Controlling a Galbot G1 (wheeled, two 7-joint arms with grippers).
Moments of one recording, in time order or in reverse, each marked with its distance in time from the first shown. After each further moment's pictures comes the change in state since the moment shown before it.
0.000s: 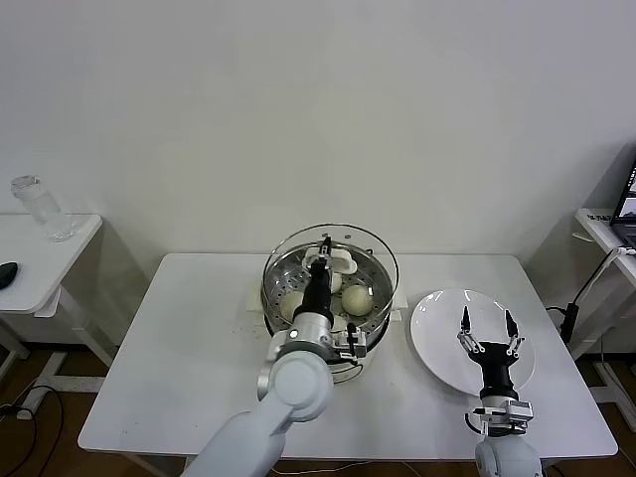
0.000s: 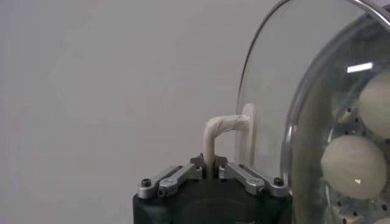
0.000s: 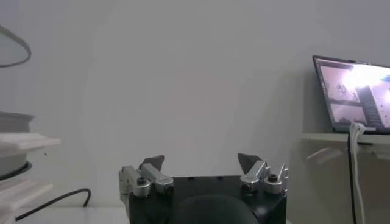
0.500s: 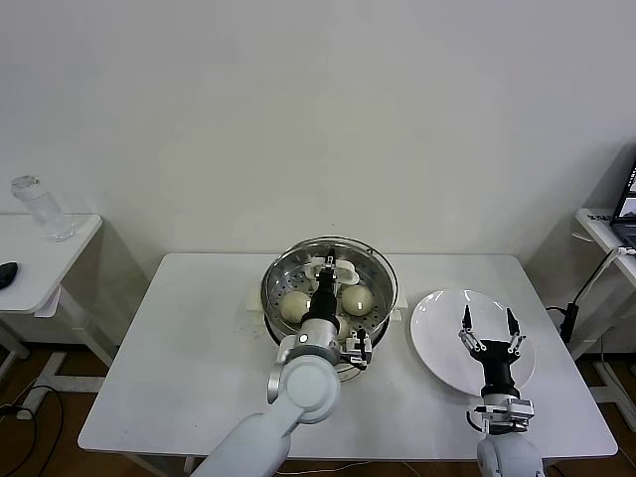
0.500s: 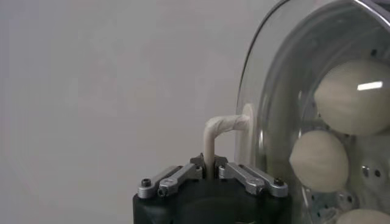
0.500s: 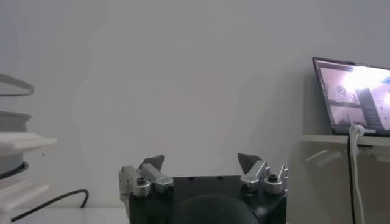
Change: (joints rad) left arm -0.002 -0.015 0.022 0.061 0.063 0.003 0.040; right arm 0.009 -0.003 0.004 -0.009 -0.003 0.005 -0.004
